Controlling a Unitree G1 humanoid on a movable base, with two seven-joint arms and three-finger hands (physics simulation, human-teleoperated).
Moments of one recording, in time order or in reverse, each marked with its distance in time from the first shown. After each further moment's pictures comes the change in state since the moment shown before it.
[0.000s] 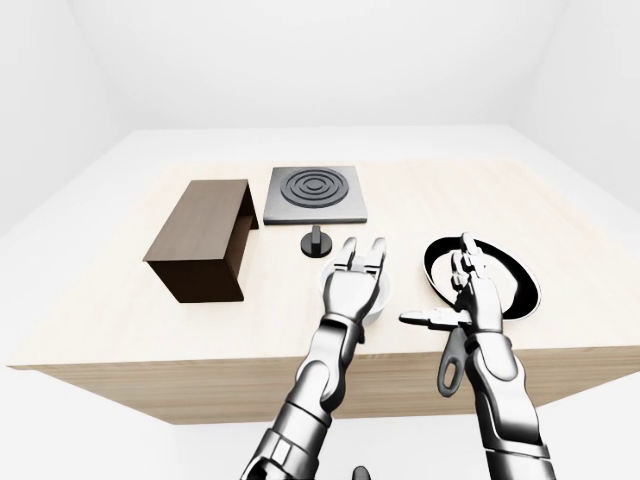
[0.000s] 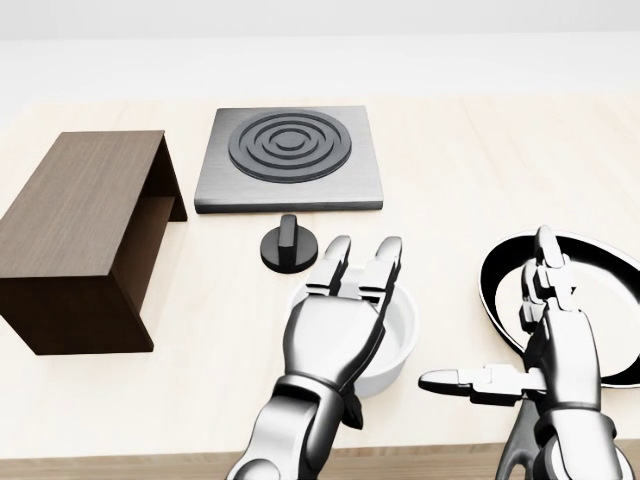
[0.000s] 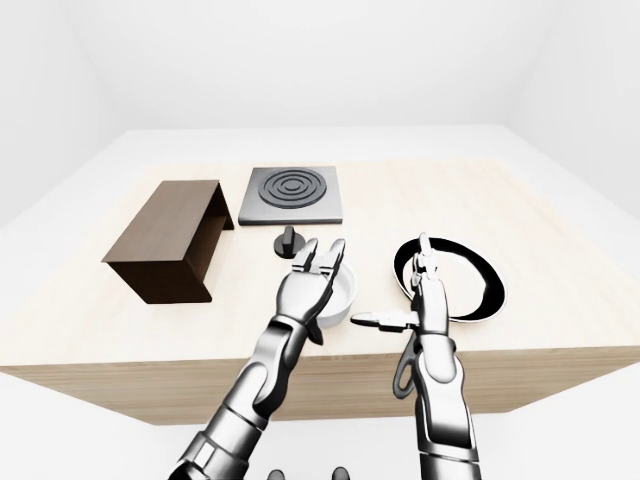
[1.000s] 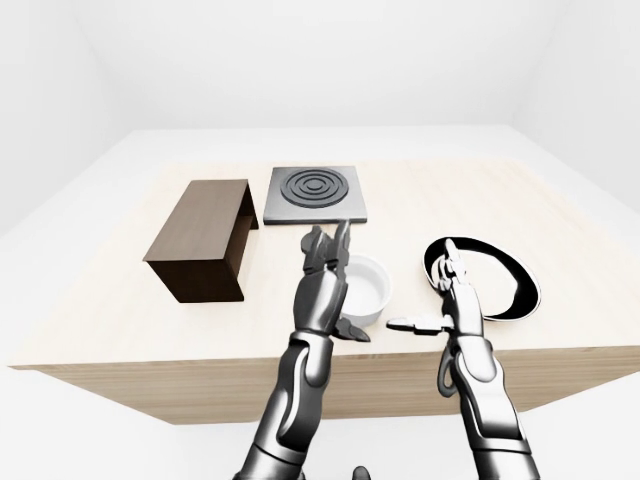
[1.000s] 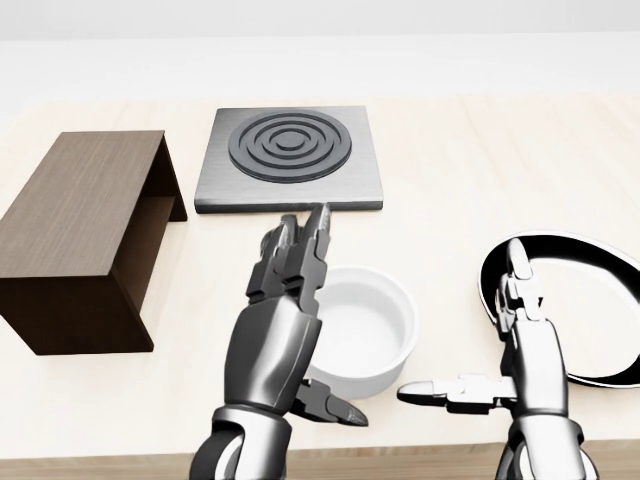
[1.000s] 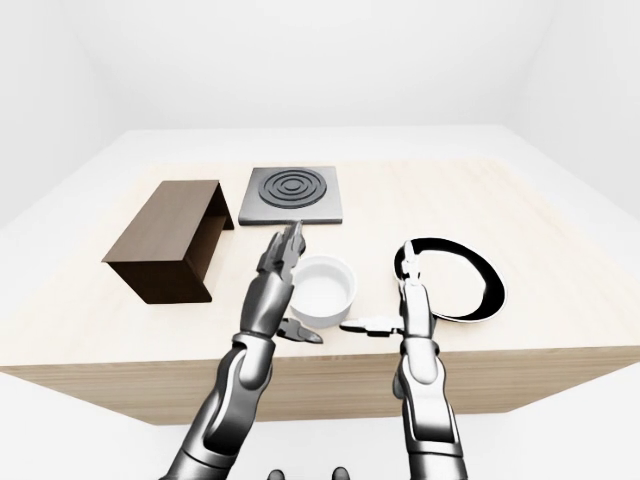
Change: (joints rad) left arm 0.219 0.112 -0.034 -0.413 -0.460 0.000 0.074; right arm -0.006 0.018 0.065 0.113 -0.070 -0.081 -0.044
